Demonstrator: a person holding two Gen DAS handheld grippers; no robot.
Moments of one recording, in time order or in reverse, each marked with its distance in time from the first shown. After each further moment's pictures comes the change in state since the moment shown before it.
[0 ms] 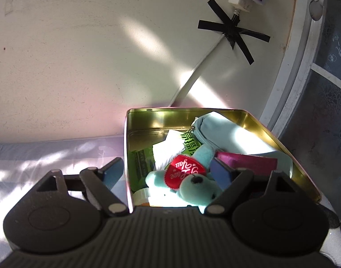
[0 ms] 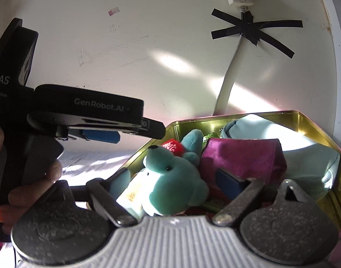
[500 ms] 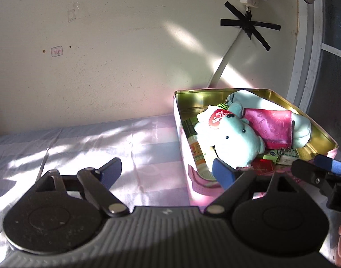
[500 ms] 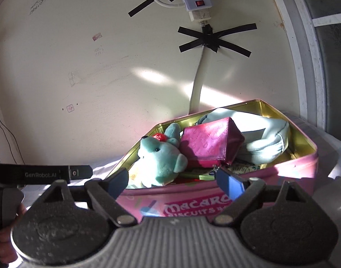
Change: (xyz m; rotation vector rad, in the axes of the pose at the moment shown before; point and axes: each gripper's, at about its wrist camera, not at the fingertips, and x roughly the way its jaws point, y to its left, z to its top) left arm -0.074 0.011 -0.067 0.047 -0.027 0.198; right arm -0.070 -0.001 -0.026 0.155 -0.053 -0.087
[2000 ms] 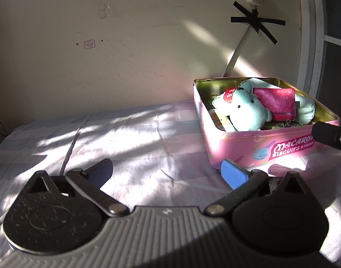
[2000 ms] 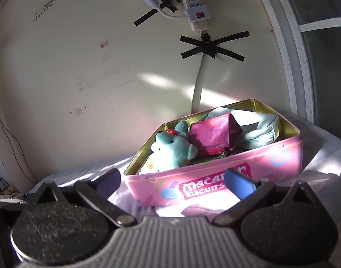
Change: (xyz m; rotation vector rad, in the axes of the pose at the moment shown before) left arm -0.047 0.004 -0.051 0.004 -0.028 0.106; right arm -0.043 0.029 -0.015 0.027 -0.022 -0.024
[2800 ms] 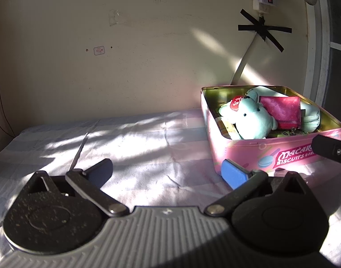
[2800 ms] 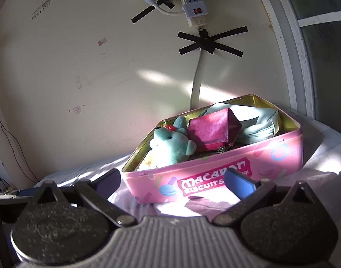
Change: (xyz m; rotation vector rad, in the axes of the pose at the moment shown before) left arm -0.006 0.000 0.002 -0.019 -0.032 0.036; right arm 0.003 -0.002 -0.002 0.012 0.014 0.000
